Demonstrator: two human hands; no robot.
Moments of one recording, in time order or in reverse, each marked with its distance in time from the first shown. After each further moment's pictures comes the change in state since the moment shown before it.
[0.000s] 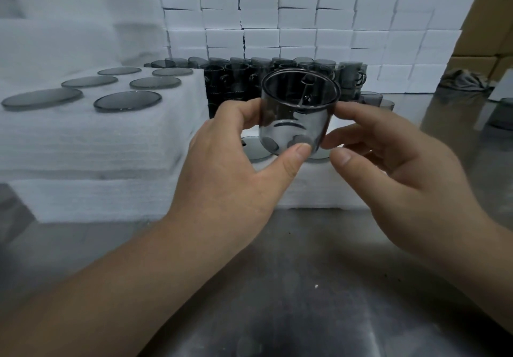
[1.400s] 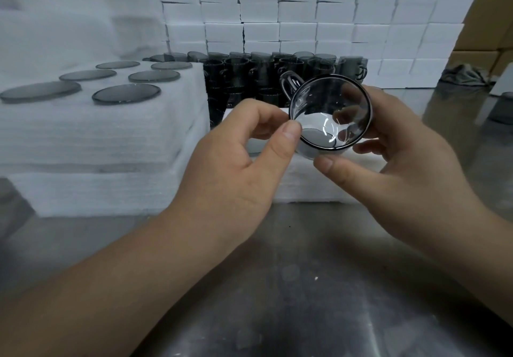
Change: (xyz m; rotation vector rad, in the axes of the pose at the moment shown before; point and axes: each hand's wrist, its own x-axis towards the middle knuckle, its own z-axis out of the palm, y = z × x) left_hand -0.001 -0.002 0.000 -0.281 -0.110 0.063; right_hand 0.002 -0.003 0.000 -0.106 -0.017 0.022
